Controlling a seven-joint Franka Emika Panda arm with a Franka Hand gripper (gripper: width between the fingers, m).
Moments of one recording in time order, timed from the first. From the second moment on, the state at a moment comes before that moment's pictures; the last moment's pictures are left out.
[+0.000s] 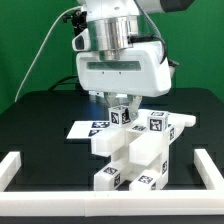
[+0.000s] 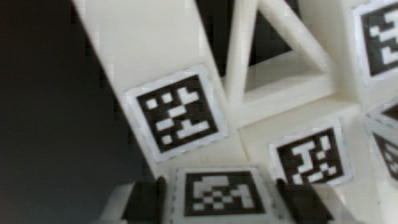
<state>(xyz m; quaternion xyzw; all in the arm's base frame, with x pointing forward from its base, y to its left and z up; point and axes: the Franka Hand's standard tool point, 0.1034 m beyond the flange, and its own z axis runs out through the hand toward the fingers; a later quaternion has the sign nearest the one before) 0.549 0.002 0.110 -0.90 0.44 -0.02 0.06</state>
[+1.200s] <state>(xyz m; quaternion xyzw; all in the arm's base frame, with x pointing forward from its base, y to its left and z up) 0.557 0.008 0.108 -0.53 0.85 0.01 0.07</state>
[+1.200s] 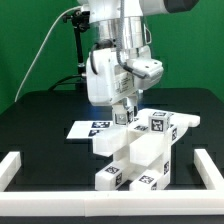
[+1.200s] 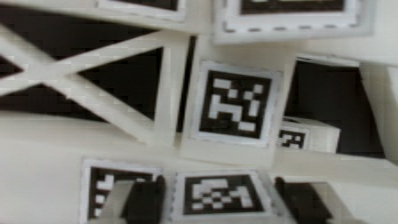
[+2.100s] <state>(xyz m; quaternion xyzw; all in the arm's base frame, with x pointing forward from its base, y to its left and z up) 0.558 0.018 0.109 -0.42 0.90 0.02 0.08</state>
